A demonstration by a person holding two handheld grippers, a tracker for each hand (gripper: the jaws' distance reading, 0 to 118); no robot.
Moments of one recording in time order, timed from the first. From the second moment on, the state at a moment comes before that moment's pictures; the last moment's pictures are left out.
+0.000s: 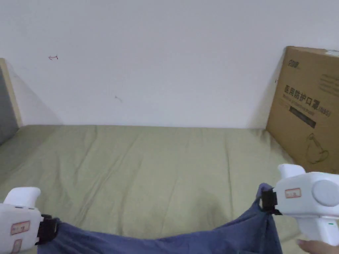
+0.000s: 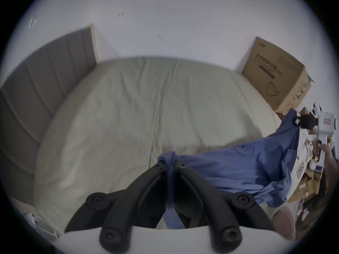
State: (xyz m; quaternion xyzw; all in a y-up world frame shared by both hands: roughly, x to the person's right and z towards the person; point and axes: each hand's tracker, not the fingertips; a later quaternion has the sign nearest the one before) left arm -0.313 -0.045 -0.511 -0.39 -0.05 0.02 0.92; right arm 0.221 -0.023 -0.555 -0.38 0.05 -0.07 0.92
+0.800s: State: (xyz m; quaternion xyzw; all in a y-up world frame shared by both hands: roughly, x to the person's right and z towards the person) left arm -0.293 0.190 -0.555 -0.22 -0.03 0.01 0.97; right arm 0.234 0.289 -0.588 -0.15 -0.04 -0.01 0.99
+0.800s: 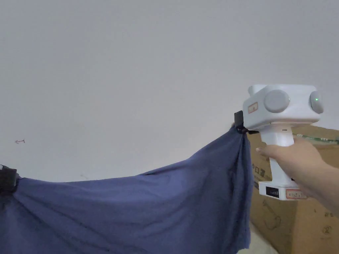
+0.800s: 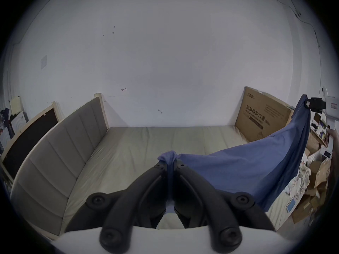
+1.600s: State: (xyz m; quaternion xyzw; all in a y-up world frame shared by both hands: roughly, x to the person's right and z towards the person) left arm -0.230 0.153 -0.743 -0.13 -0.01 0.03 0.99; right arm 0.253 0.302 -0.700 -0.04 -0.13 0.07 0.99
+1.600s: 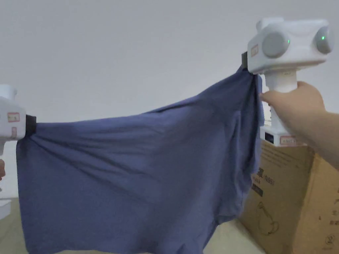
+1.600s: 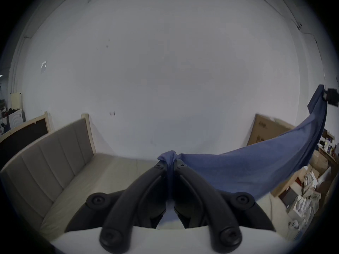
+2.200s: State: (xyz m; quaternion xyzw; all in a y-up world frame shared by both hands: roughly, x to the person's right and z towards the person) left arm -0.284 -0.186 -0.438 -0.44 -0.07 0.00 0.90; right arm 0.298 -0.186 -0.371 -0.47 0.00 -0.04 0.88
